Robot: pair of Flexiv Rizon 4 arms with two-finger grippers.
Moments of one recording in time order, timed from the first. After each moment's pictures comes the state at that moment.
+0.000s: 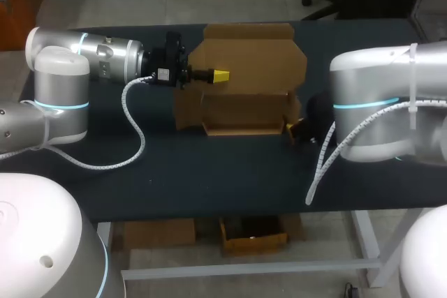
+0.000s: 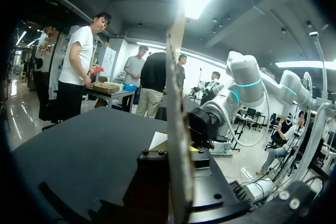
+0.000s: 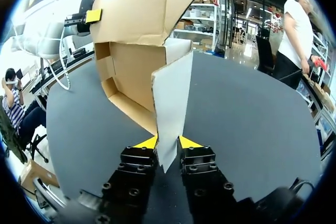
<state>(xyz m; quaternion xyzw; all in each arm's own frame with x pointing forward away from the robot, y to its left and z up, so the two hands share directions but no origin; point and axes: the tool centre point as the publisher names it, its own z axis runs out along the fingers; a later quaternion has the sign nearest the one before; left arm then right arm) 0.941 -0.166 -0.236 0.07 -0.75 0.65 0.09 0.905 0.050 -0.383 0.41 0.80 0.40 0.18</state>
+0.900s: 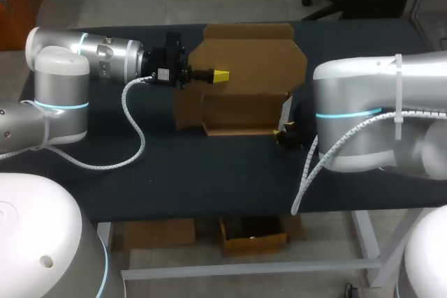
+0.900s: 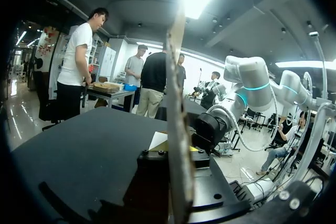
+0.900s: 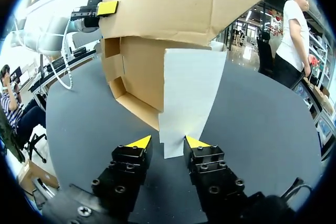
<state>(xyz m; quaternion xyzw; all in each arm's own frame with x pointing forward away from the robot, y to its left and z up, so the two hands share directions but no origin) 0.942 -0.166 -0.236 0.07 -0.75 0.65 0.09 0.895 0.078 -0.386 0.40 0.80 0.40 0.20</state>
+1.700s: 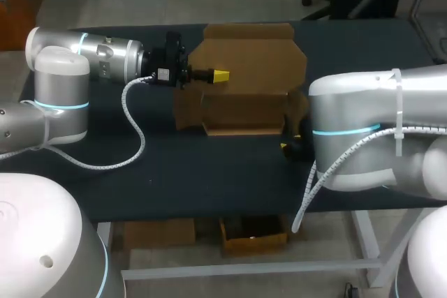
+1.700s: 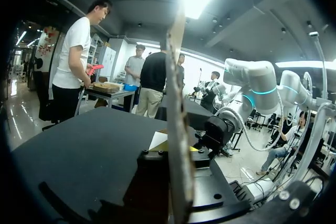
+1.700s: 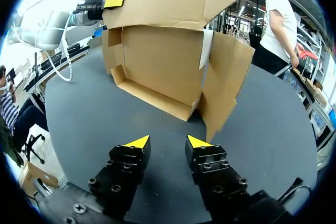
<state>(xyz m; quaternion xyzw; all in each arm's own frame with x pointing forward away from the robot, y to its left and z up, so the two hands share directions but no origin) 0.941 -0.166 -0.236 0.07 -0.75 0.65 0.09 0.857 0.057 -0.393 0.43 0.79 0.37 0.21</state>
